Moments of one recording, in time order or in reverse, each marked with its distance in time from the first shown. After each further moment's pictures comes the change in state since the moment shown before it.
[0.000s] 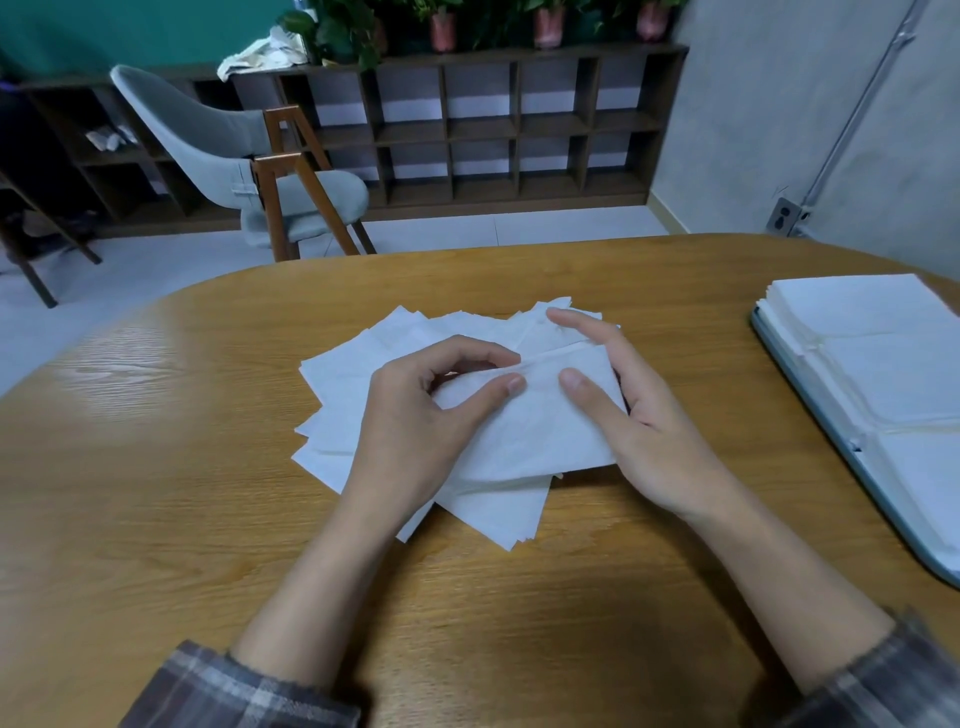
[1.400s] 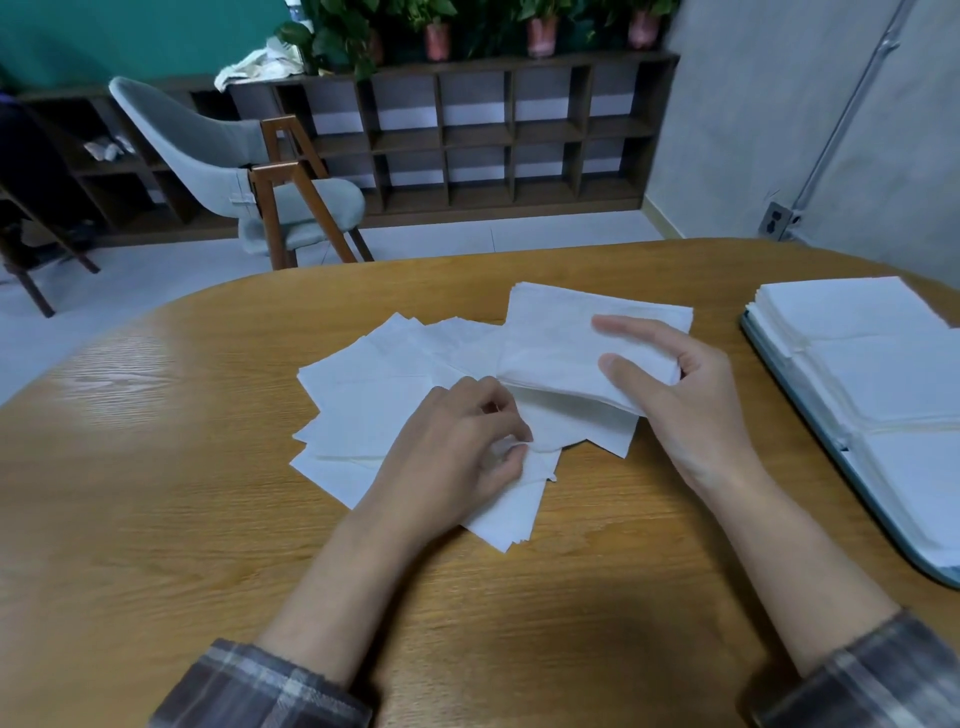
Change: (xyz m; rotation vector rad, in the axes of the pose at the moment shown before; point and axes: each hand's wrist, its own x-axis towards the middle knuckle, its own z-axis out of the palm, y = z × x) left_hand -0.002 -0.038 0.014 0.680 -0.258 0.435; right_hand 0.008 0.008 -0.032 -0.146 0.382 -0.026
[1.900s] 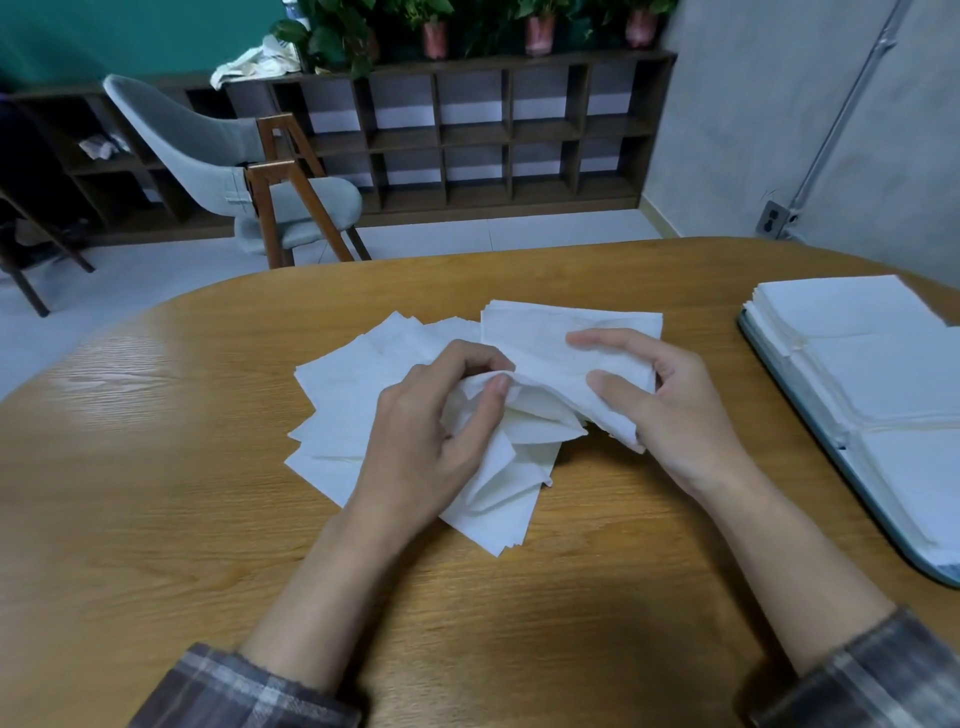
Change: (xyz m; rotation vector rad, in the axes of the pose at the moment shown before) left_hand 0.001 0.017 -0.021 -0.398 0.365 -0.152; right_hand 0.000 0.008 0.004 0.070 -0.148 0.076
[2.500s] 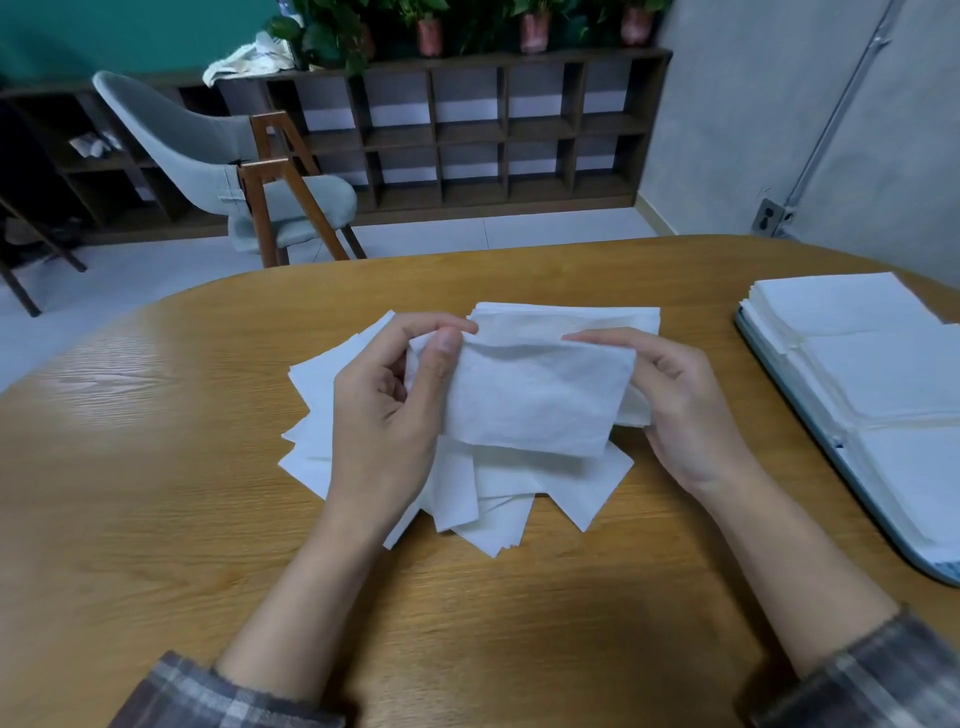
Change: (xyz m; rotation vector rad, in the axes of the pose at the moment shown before) left_hand 0.010 0.014 -0.011 -0.267 0.155 -0.170; right_hand 0.000 -0.006 -0.002 0.159 -0.050 -0.025
